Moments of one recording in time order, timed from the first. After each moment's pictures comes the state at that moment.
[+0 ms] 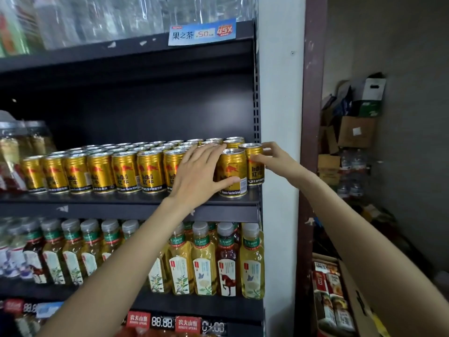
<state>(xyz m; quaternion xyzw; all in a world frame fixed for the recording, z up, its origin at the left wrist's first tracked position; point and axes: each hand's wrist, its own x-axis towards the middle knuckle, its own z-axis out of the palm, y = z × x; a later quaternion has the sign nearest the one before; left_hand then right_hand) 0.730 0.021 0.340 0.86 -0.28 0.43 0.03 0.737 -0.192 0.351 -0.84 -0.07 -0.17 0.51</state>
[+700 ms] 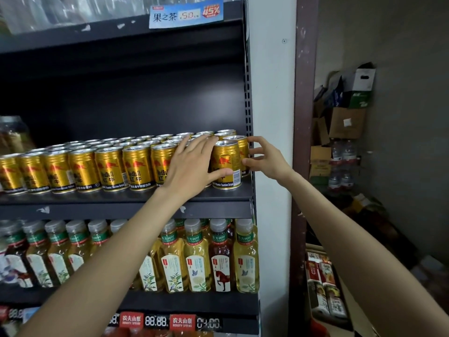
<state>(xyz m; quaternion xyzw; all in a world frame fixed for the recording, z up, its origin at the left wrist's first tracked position) 0.744 0.013 0.345 0.87 -0.28 0.42 0.00 0.753 -0.191 0.332 -0.81 -0.12 -0.23 0.52</state>
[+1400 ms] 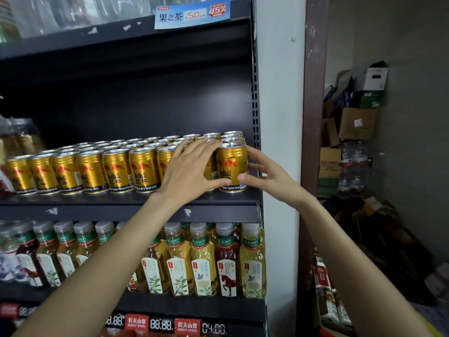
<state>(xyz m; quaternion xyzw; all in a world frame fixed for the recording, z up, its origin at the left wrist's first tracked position) 0.742 0.029 0.345 0.86 -0.30 0.42 0.02 0.717 -0.176 0.314 -0.80 -0.25 -0.18 0.51</state>
